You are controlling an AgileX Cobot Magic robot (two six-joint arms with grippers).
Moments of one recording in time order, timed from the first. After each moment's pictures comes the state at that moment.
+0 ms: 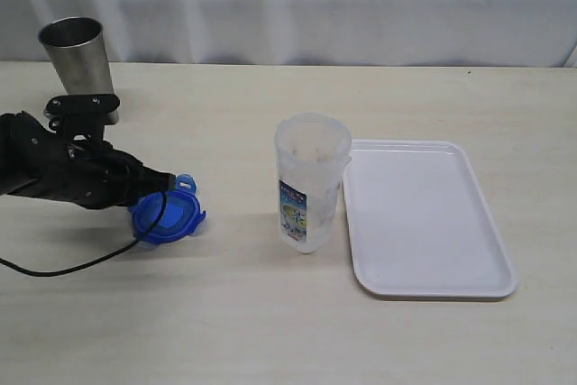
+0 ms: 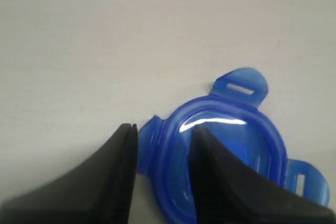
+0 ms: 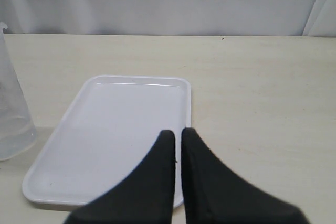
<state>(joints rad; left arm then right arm) -0.33 1.83 -0.77 -0.67 -0.02 0.44 0.04 0.01 0.00 -0.01 0.34 0.00</state>
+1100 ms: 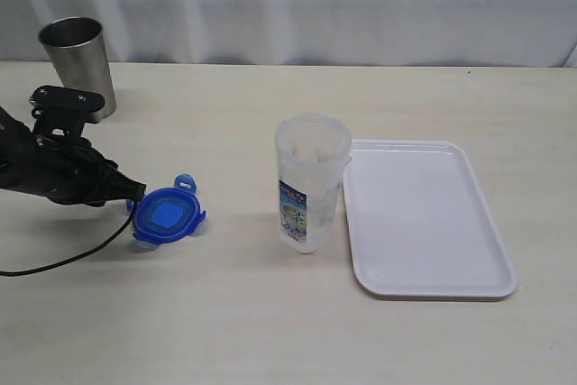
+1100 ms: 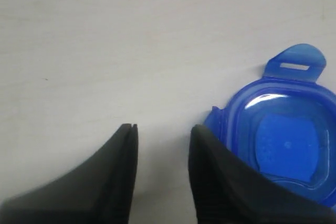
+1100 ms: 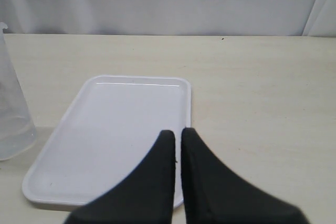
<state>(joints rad) -0.22 1.81 -0.78 -0.67 0.05 0.71 0.04 0.01 0.00 -0.01 0.34 0.00</state>
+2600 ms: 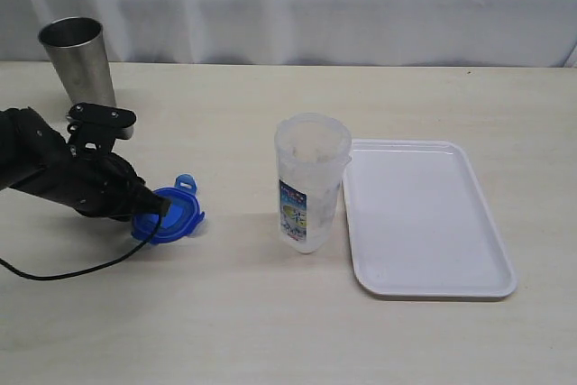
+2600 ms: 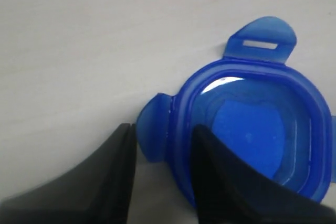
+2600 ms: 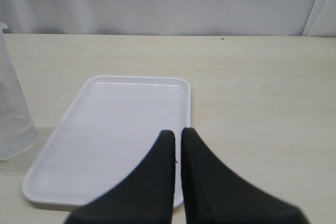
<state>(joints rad) -0.27 1.91 -0.83 -0.69 0.10 0.71 0.04 0.01 0.00 -0.01 0.34 0.00</state>
